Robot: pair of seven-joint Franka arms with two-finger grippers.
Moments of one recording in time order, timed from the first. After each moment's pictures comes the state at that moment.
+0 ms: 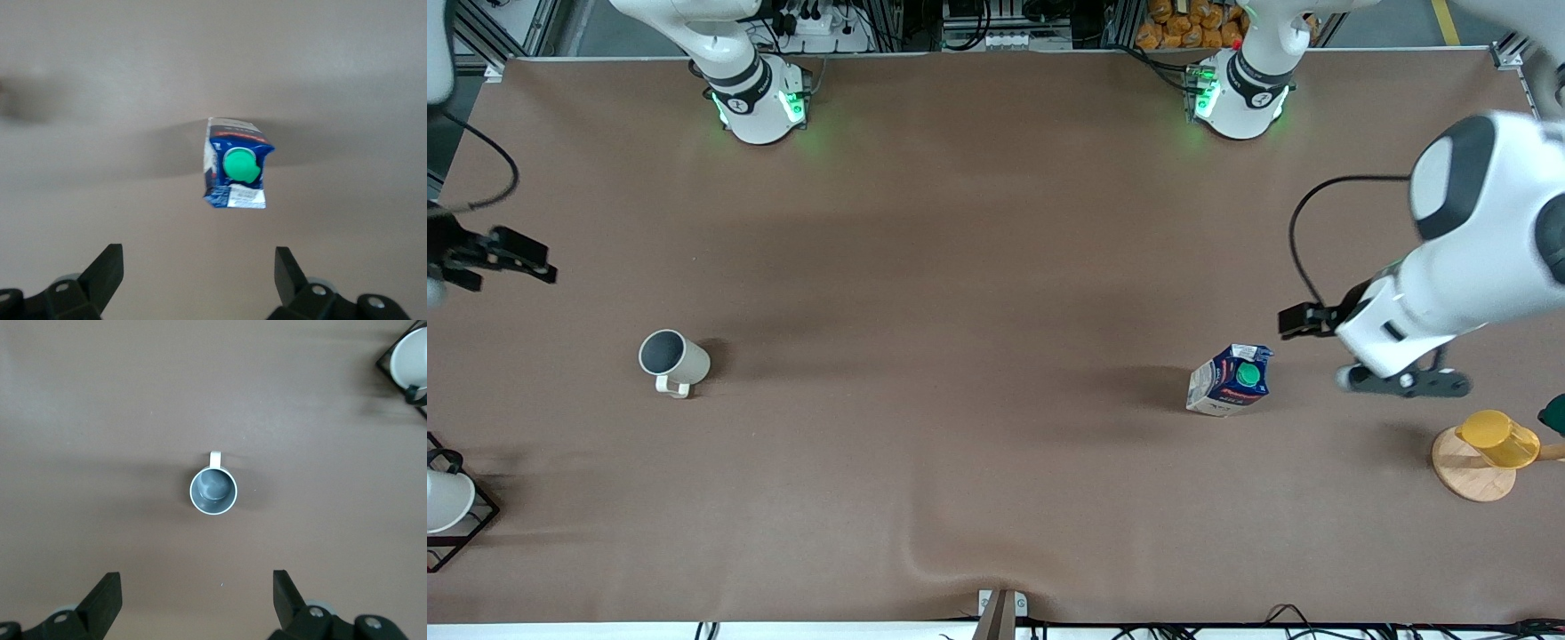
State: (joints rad) left arm -0.03 0.38 -0.19 -1.41 0.04 1.66 -0.12; right arm -0.02 0.09 -0.10 -1.63 0.02 1.68 -0.22
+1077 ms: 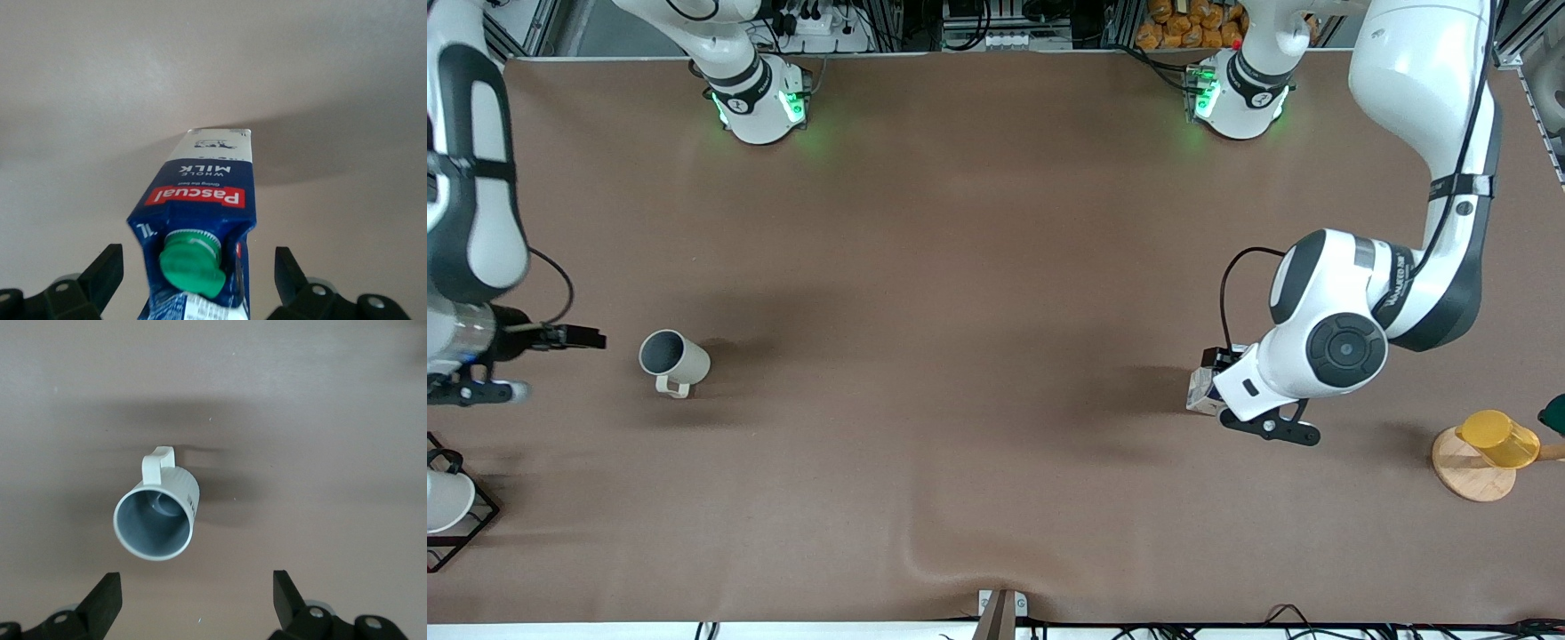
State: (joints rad) left arm -0.12 0.60 -0.19 -1.40 0.18 1.76 -0.10; right arm -0.11 0.43 -0.11 -1.64 0.04 1.85 -0.28
